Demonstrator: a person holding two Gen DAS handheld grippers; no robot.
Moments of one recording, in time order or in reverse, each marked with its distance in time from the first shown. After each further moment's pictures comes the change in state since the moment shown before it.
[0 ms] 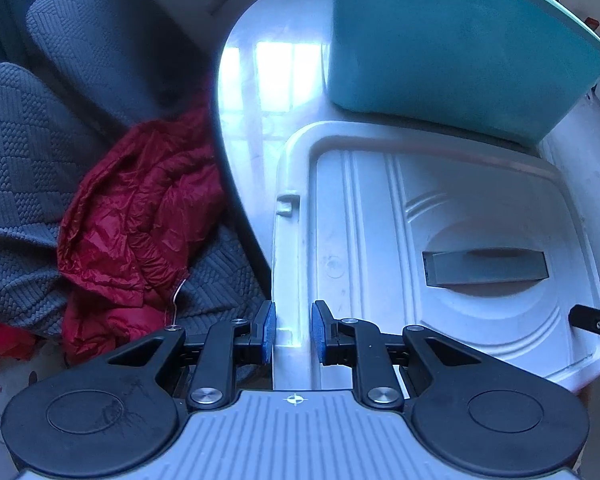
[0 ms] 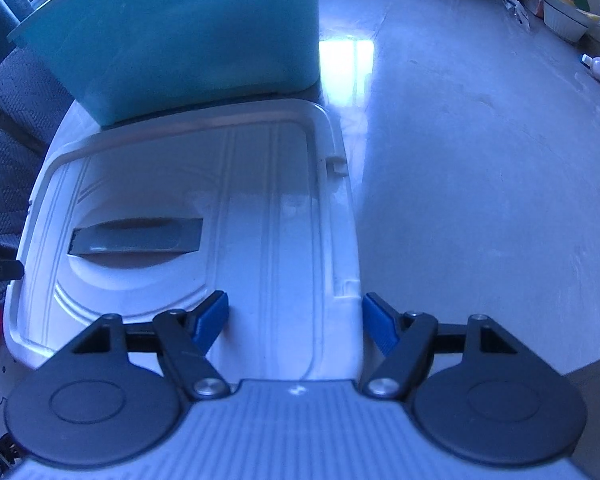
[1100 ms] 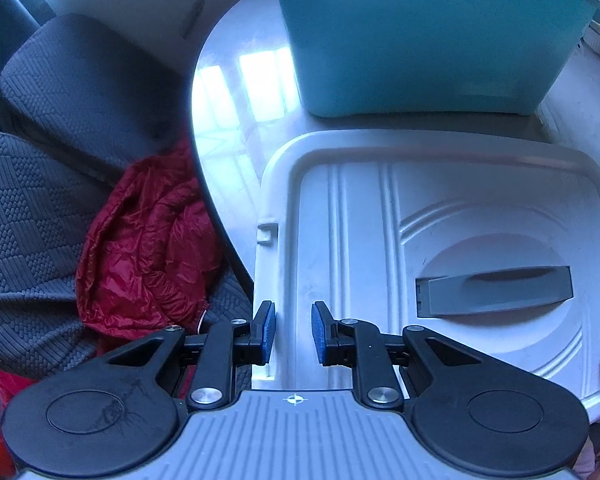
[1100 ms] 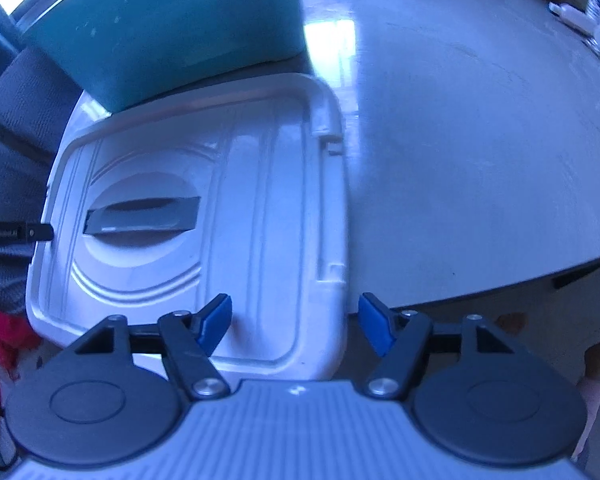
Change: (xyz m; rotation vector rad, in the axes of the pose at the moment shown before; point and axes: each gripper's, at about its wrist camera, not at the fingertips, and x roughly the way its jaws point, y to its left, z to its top) left arm 0.013 -0.031 0.026 0.178 0.006 0.082; right arm -0.038 -0.005 -0.047 0.138 0.025 0.026
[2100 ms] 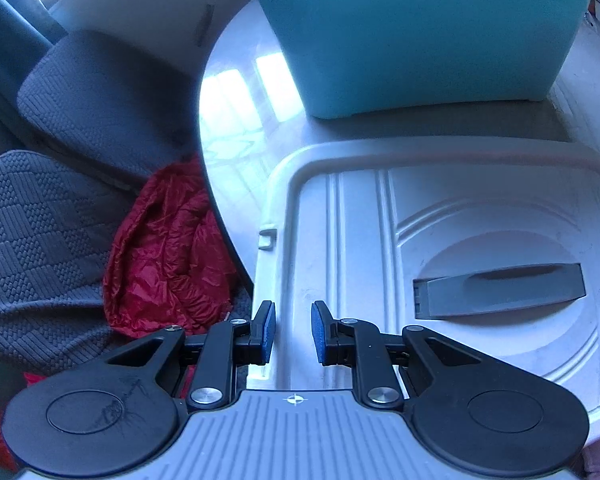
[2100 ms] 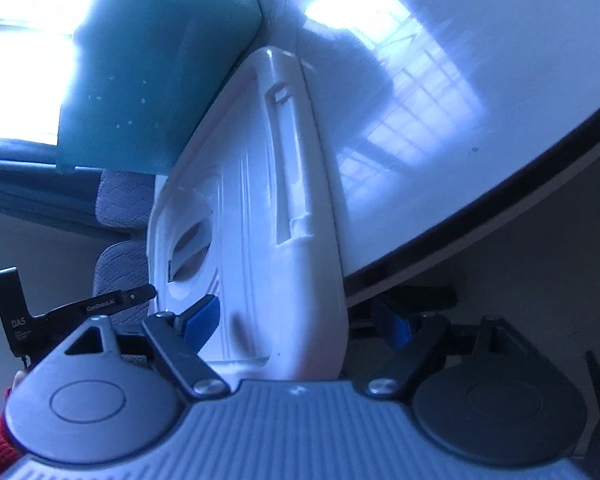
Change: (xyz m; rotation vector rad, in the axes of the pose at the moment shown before) left arm 0.001 -0.024 0.009 0.033 0.020 0.107; right arm 0.056 -0.096 -0.029 0.414 0.049 0.614
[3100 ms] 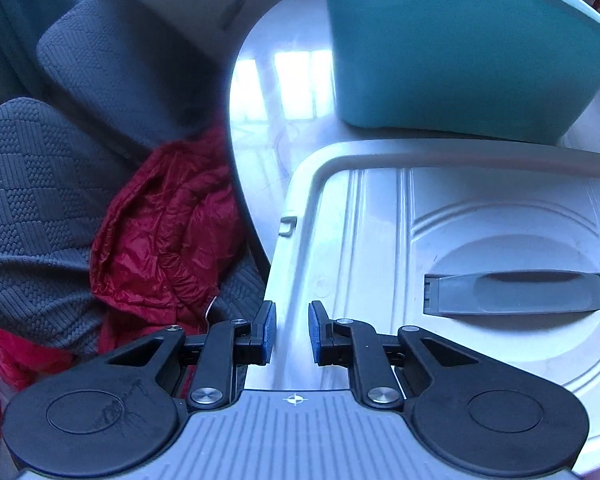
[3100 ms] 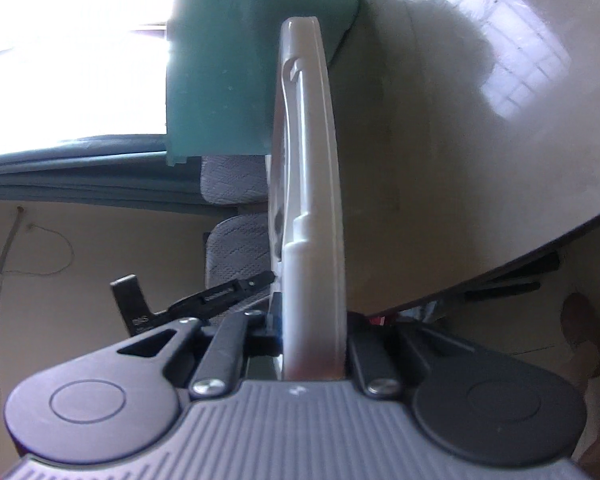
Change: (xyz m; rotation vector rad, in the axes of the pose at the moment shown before) left arm -0.004 0.029 -0.013 -0.159 -0.016 -0.069; right arm -0.023 0.034 0.014 0.059 0.128 0.330
